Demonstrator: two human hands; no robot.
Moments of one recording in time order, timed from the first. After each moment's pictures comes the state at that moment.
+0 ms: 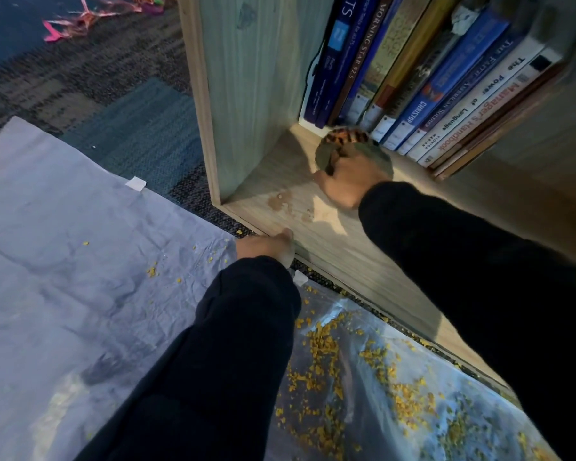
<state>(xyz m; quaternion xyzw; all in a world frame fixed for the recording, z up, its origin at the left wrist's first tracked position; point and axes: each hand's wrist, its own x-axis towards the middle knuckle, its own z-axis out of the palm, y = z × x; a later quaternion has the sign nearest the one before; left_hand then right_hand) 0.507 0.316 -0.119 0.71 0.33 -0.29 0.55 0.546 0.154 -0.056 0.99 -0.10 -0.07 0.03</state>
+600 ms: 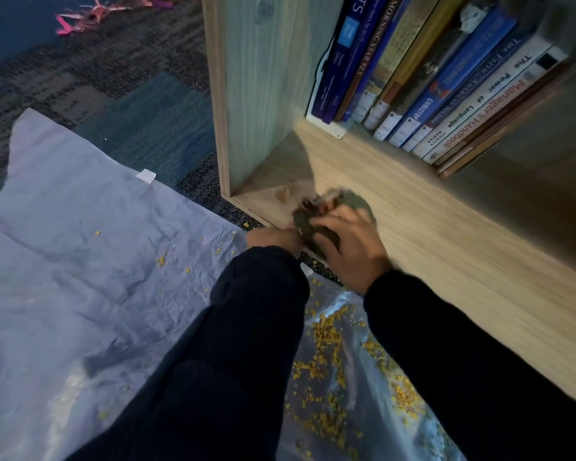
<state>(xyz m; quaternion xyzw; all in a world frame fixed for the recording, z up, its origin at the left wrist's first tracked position) 0.505 0.322 -0.124 0.75 0.26 -0.28 0.54 0.437 0.188 -0.105 0.98 -0.01 0.06 -0.21</state>
